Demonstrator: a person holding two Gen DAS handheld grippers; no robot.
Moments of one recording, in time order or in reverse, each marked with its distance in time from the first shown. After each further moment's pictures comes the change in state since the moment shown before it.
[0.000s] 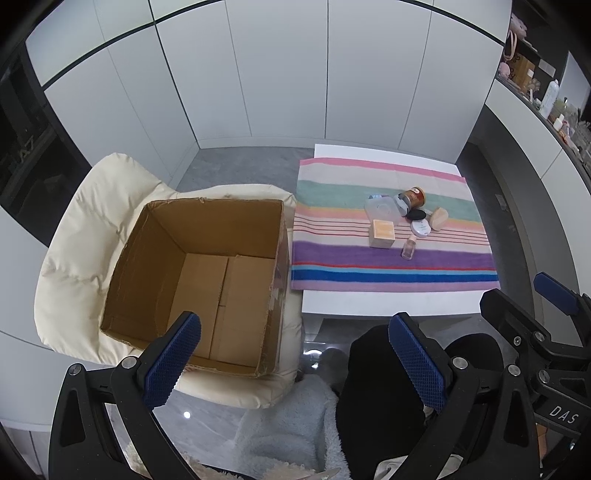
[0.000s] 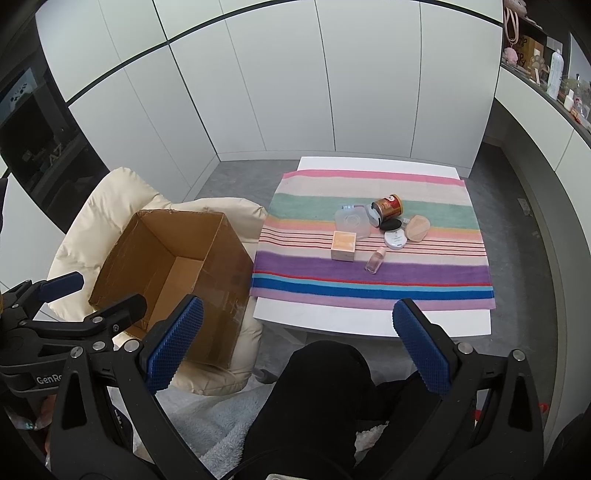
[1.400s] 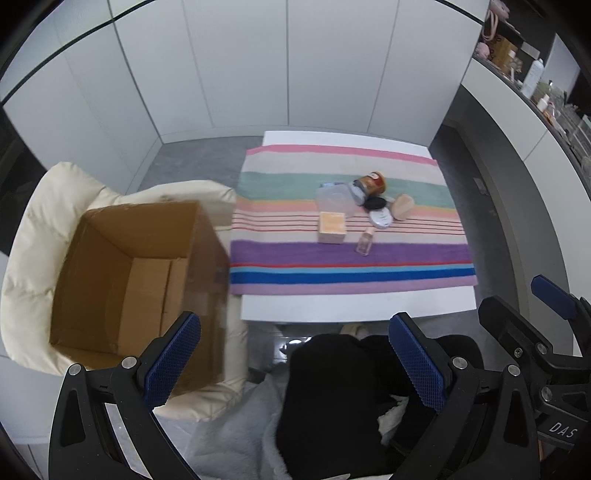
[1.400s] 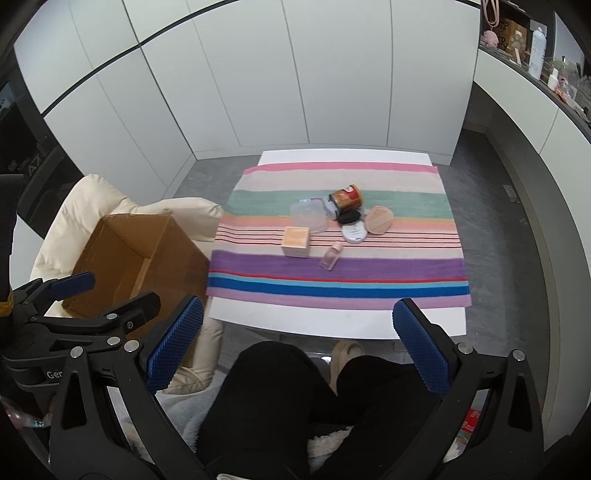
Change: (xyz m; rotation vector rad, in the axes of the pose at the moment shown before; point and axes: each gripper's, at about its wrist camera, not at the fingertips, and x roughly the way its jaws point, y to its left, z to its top) left arm 0.052 -0.098 0.023 0.052 0.050 -0.085; right arm 0.019 -0.094 0.002 0.047 0.027 -0.042
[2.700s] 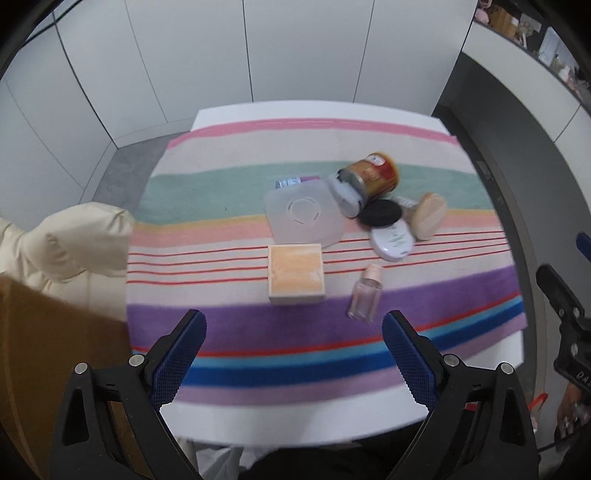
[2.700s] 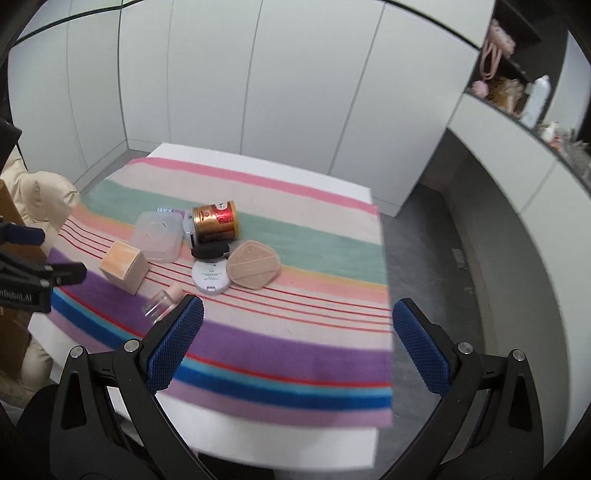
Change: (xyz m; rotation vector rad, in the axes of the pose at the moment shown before) left arm 0.257 -0.064 0.077 0.064 0.036 -0.036; right arm 0.210 -0.149 0.039 -0.223 -0.129 -0.261
